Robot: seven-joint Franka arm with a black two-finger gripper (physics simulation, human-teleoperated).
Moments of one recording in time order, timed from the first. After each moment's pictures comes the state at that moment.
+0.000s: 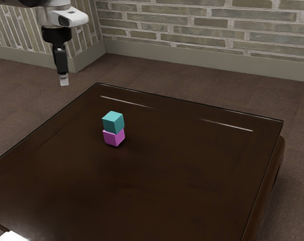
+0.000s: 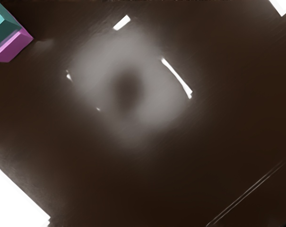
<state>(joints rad) -0.02 0.04 0.05 -1.41 0.05 1.30 0.77</state>
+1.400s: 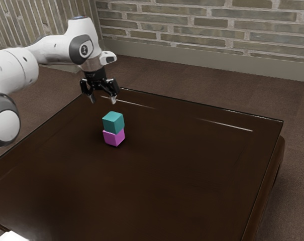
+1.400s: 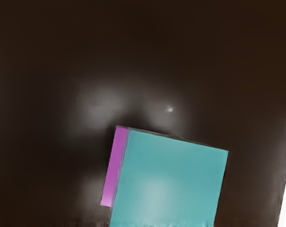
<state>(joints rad) 0.24 0.68 -0.13 -1.10 0.02 1.77 -0.05</state>
